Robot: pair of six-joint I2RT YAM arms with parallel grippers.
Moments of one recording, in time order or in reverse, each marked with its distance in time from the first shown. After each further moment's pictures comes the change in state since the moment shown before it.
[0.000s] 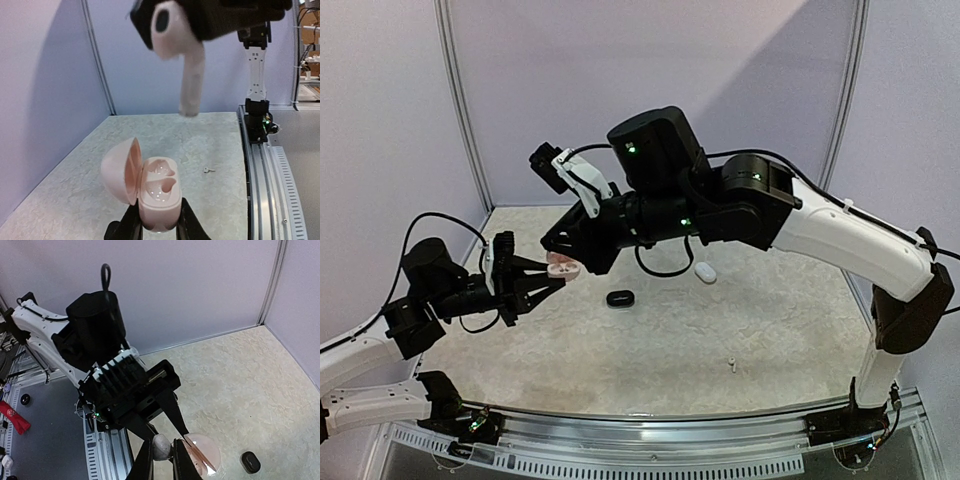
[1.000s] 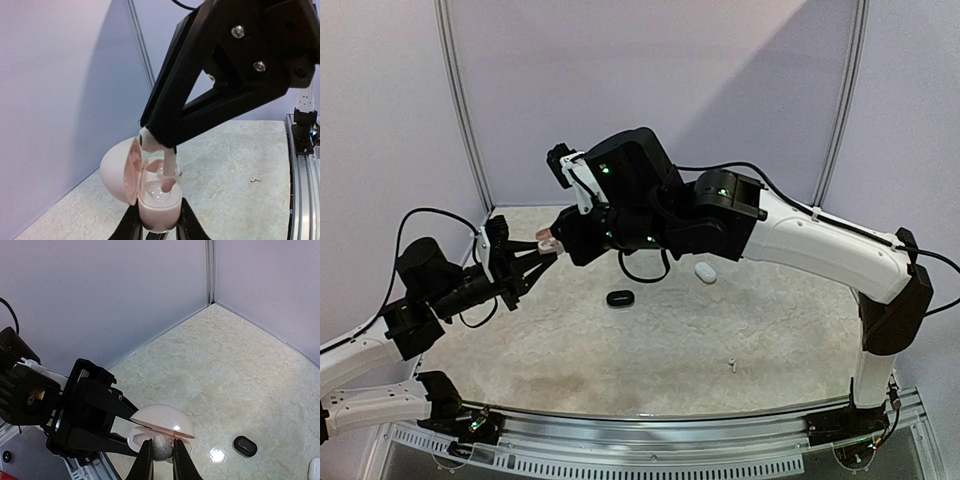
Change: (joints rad) left arm 0.000 -0.006 -0.004 0.076 -0.224 0.031; right arm -0.003 0.074 0.007 0.048 0.271 0.228
